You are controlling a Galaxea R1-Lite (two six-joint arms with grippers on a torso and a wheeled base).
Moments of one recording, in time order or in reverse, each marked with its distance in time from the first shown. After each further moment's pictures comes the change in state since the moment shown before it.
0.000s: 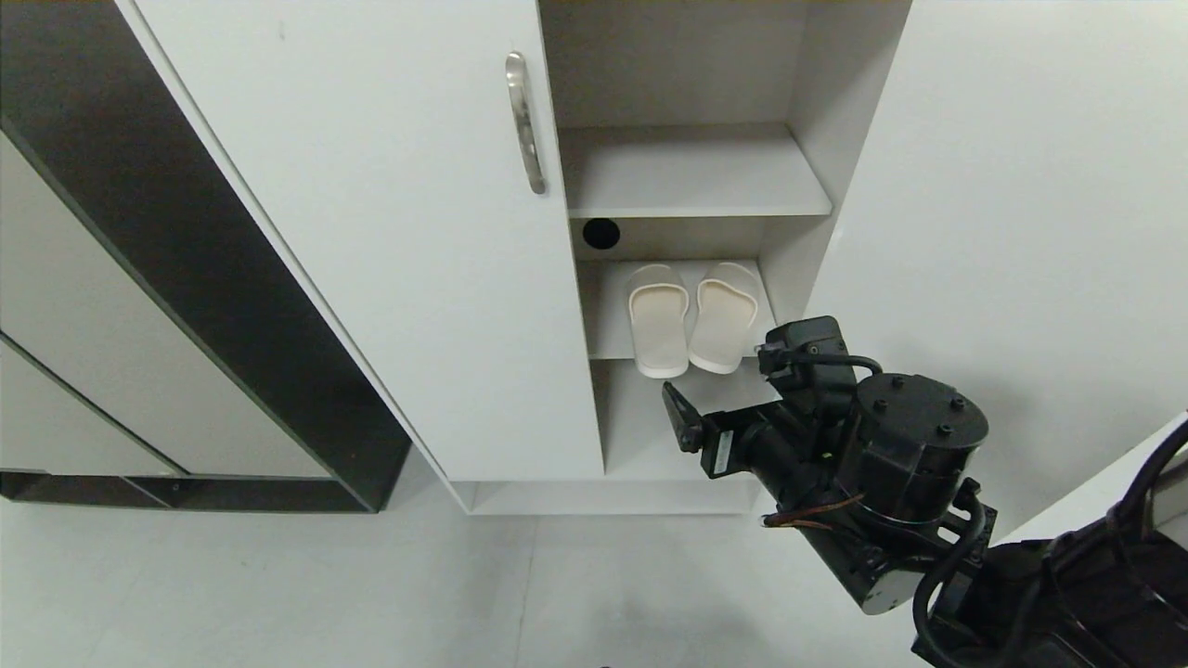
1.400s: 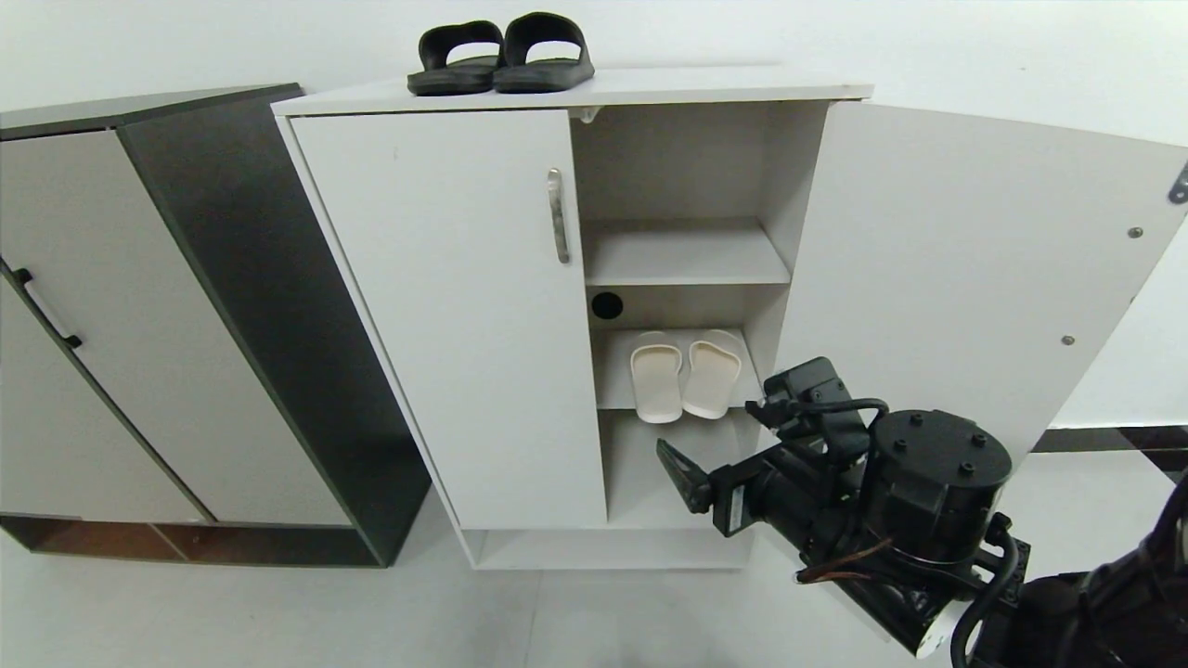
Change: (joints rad) left arm 0.000 0.000 0.000 -0.001 -0.004 0.002; right arm -0.009 -0.029 0.127 -0.002 0.178 -0.001
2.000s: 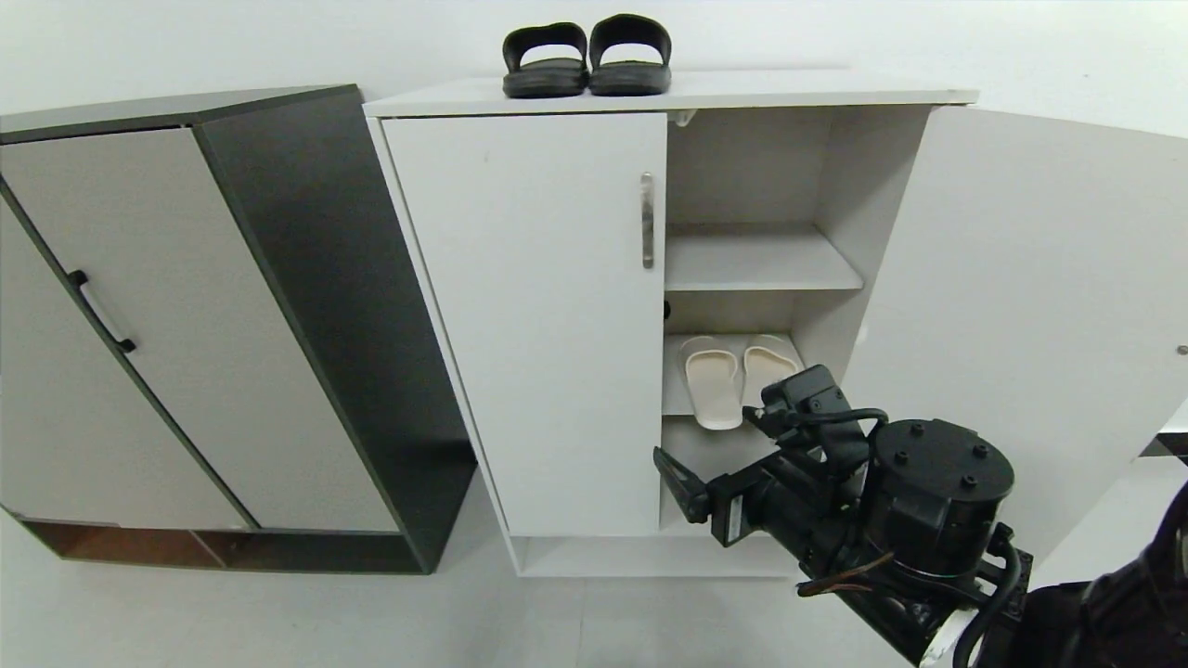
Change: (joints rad) left arm 0.000 0.000 0.000 0.000 0.001 0.001; right arm 0.001 0.001 0.017 -0.017 0.001 0.000
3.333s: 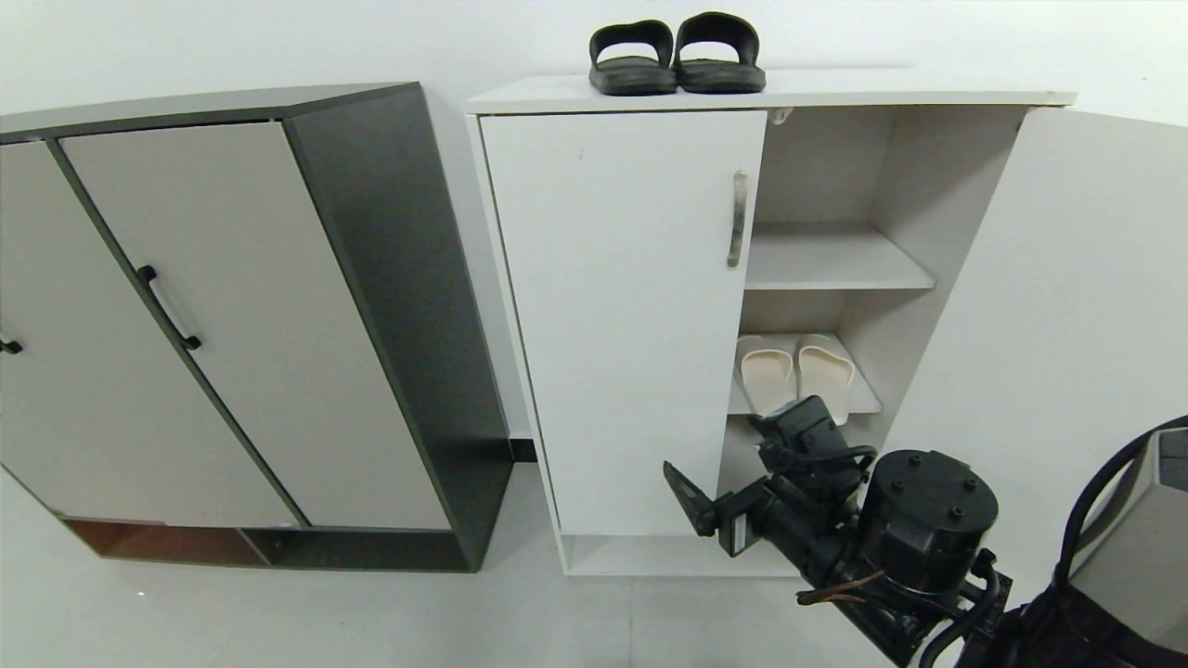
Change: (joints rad) left arm 0.000 0.000 0.000 0.000 0.001 -0.008; right arm -0.039 0.124 0.073 -0.239 0.047 -0.112
